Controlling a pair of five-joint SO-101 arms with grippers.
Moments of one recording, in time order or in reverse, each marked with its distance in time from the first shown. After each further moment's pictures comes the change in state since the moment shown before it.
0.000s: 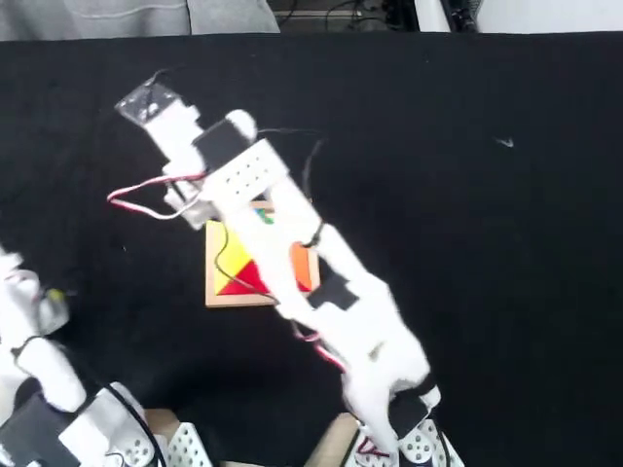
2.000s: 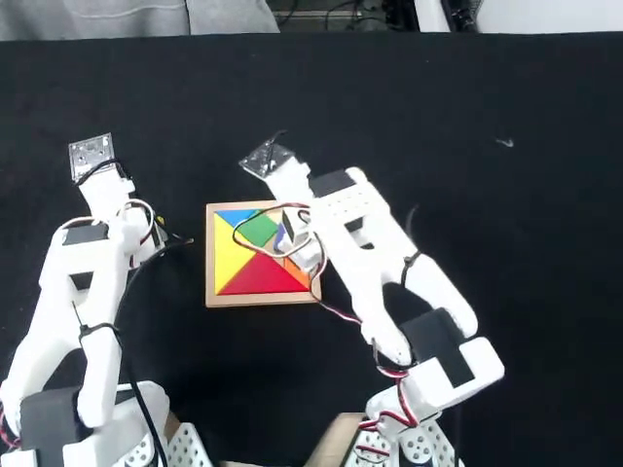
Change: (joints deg) left arm 33.8 -0.4 -4.0 -6.2 18.7; right arm 16.1 -28.3 71.6 -32.1 12.2
